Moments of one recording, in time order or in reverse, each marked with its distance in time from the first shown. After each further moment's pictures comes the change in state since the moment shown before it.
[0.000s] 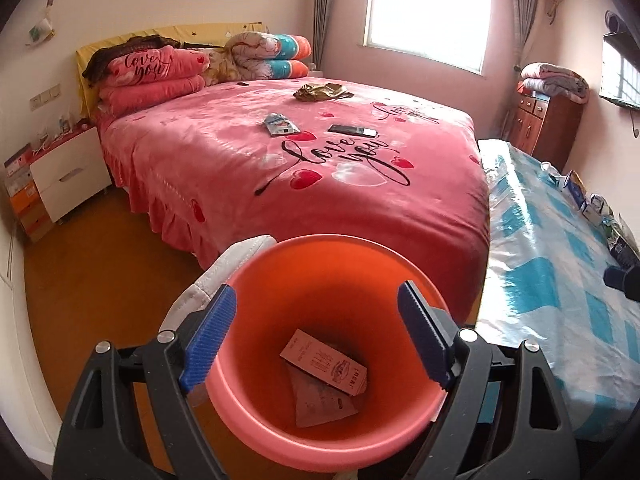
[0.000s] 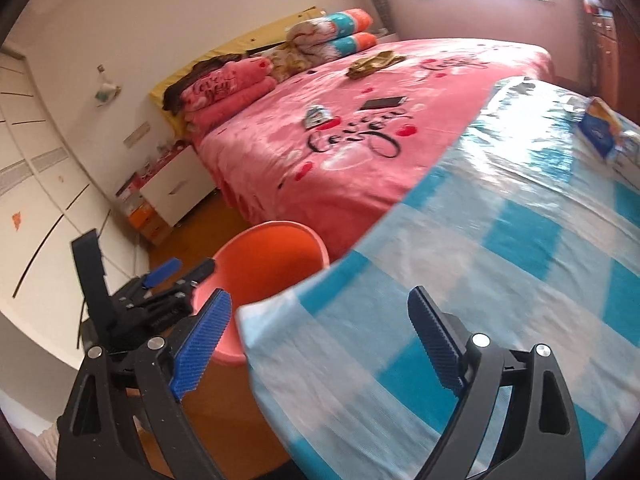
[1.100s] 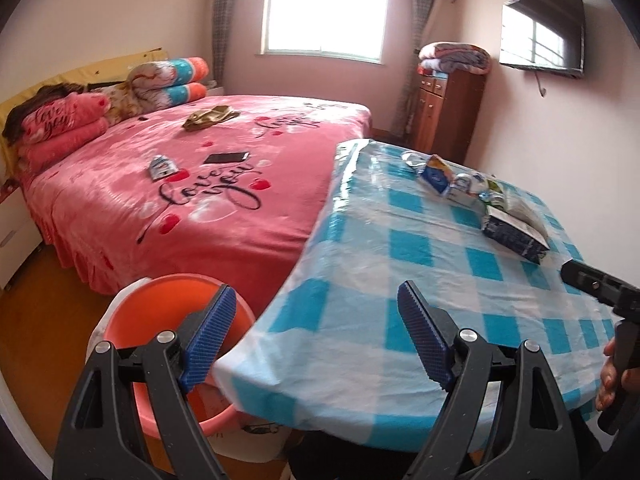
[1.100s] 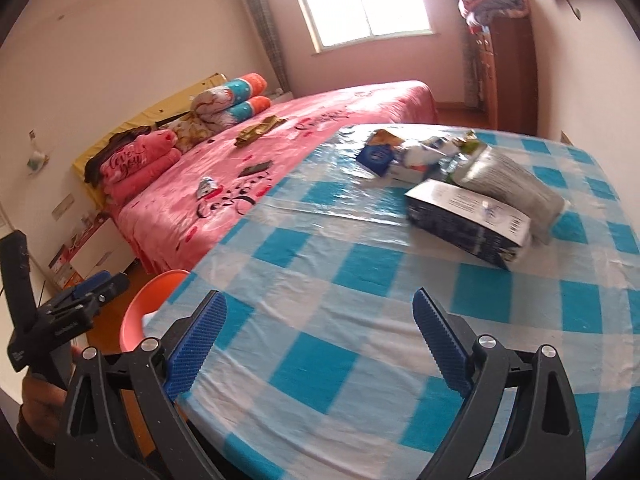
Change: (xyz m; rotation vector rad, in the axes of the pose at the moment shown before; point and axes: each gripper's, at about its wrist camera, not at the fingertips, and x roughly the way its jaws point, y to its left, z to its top) left arm -0.078 -0.145 0.019 0.212 -0.018 -0.283; right arm -0.157 -0.112 -0.051 0.178 -0.204 -0.292
